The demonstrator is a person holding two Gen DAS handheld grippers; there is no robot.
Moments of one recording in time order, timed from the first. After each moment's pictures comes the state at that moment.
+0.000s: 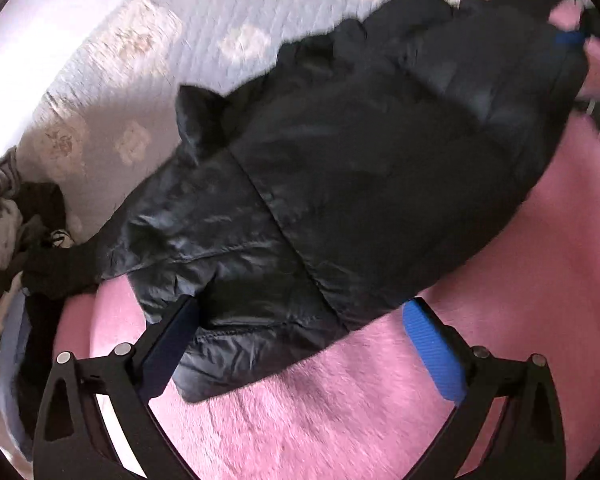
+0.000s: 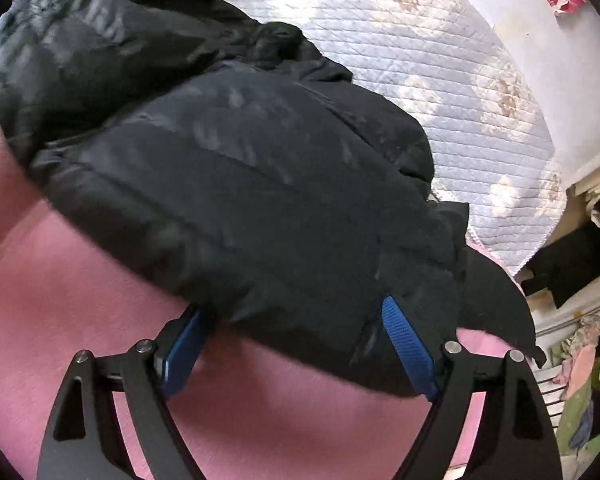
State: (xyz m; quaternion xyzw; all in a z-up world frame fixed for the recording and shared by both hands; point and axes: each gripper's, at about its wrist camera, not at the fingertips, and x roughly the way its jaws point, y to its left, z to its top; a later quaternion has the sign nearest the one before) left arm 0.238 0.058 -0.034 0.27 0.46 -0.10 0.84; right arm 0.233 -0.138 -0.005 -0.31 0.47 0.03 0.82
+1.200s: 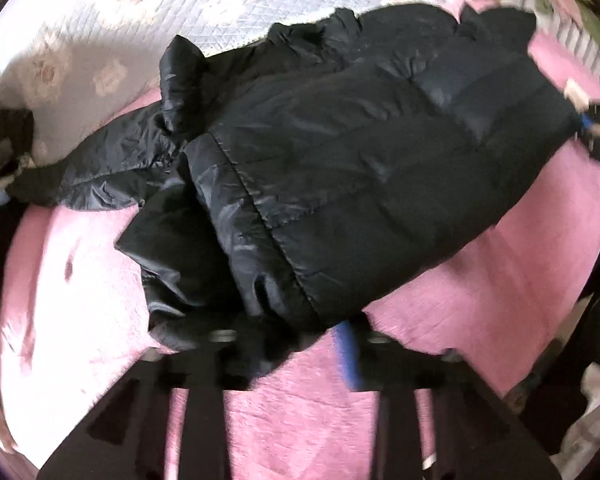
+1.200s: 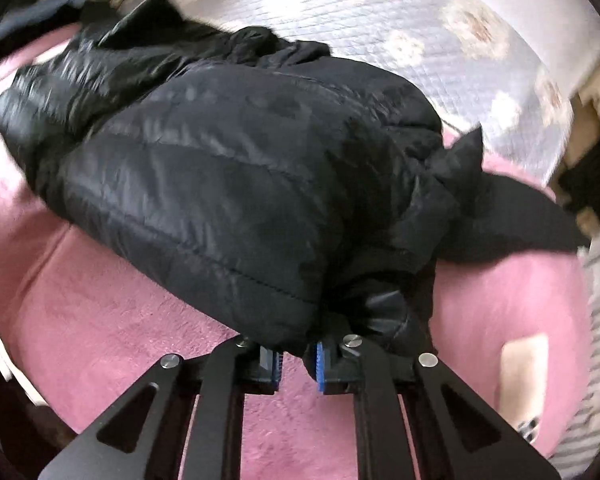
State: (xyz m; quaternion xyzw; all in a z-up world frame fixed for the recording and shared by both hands) left arm 0.152 0.084 0.006 0.13 0.53 -0.17 0.82; right arm 0.119 -0.183 0.030 -0.15 0.50 0.07 0.85
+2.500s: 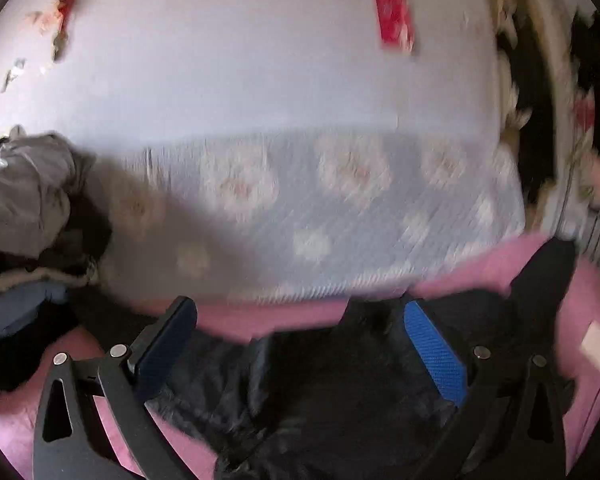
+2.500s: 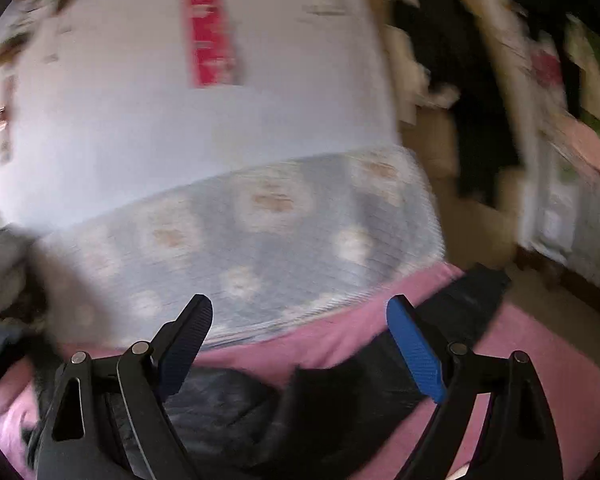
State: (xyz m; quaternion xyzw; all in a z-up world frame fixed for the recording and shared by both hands) left arm 0.252 0.103 0.159 0.01 0.26 -0.09 0.96; right arm 0.219 -0.423 0.199 0.18 0.22 -0.15 0.95
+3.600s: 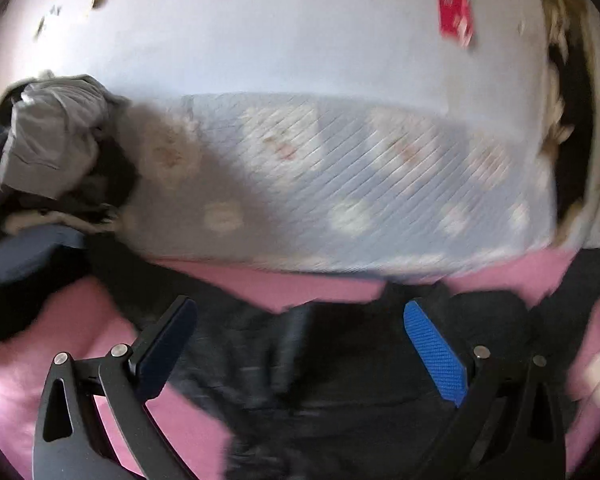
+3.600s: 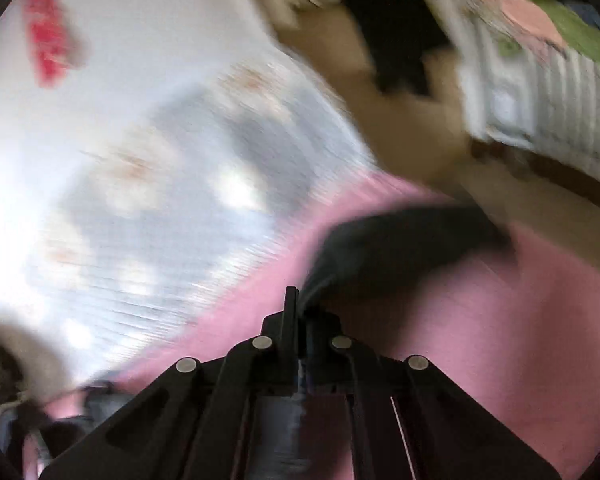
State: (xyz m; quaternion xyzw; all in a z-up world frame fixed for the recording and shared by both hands) left arm 0.254 0.145 0.151 -0.07 0.28 -0.04 0.96; right arm 0.272 -0.504 0.134 0.28 0.27 -0.10 0.92
